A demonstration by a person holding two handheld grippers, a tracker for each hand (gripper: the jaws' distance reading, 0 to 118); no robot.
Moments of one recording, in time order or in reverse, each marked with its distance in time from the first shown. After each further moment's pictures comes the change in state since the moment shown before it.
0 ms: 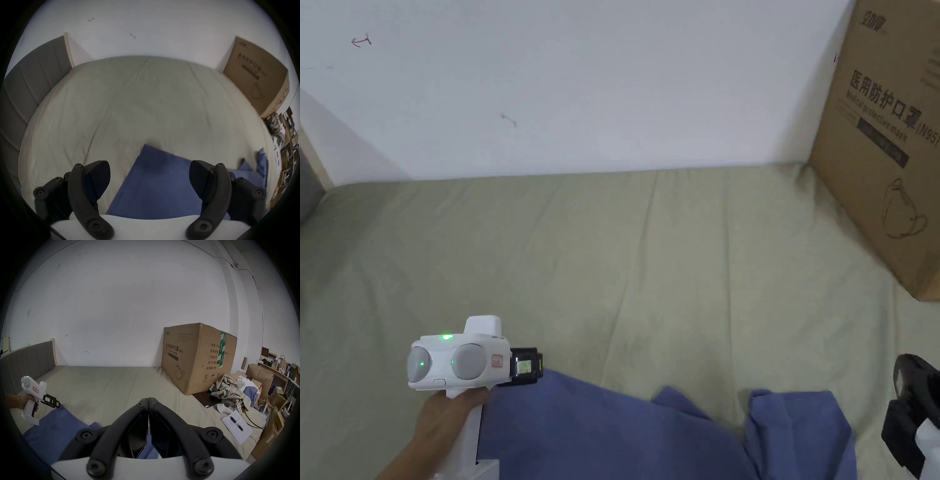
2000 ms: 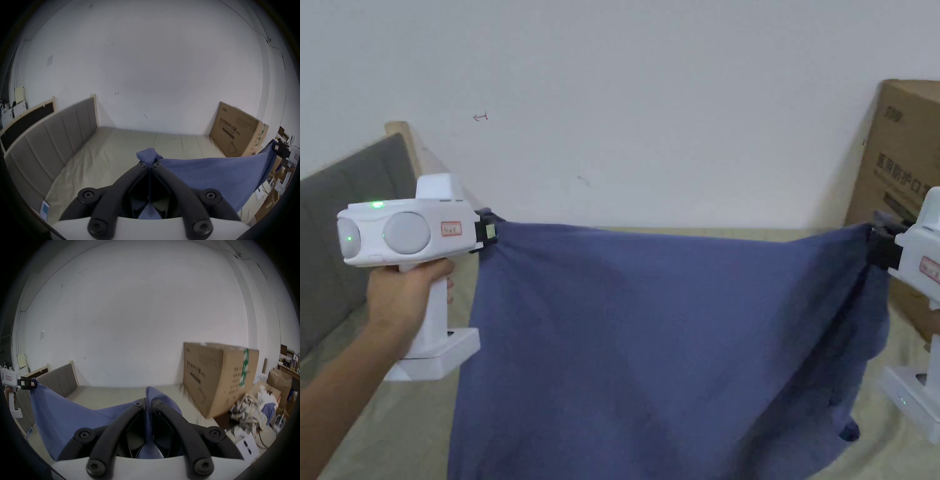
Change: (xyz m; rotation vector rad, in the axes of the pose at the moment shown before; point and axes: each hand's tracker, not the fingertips) left arm -0.070 0.046 0.385 0.595 -0.003 0.081; right arm 0.015 0.182 -0.008 0.095 0.227 -0.069
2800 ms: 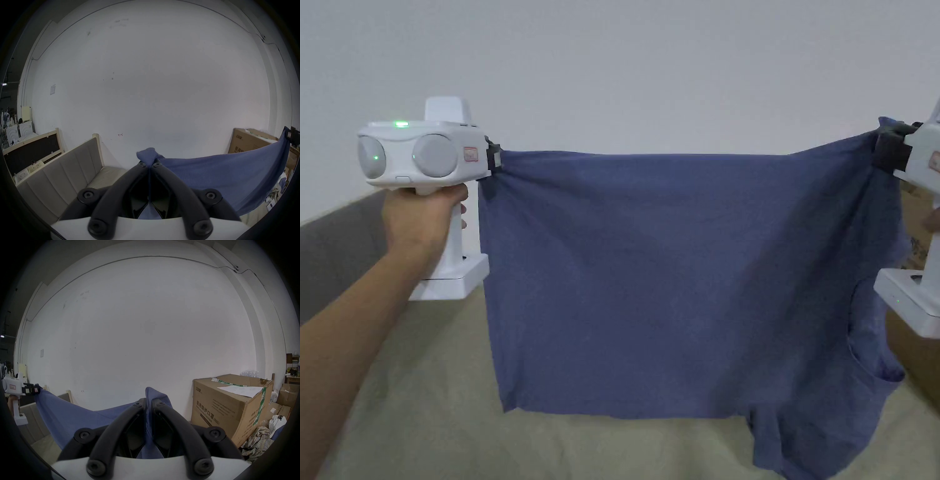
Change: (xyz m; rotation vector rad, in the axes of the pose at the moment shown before) left arm 0.028 0.142 -0.118 0.234 0.089 -0.063; right arm 0.003 0.140 -0.132 0.222 0.019 -0.013
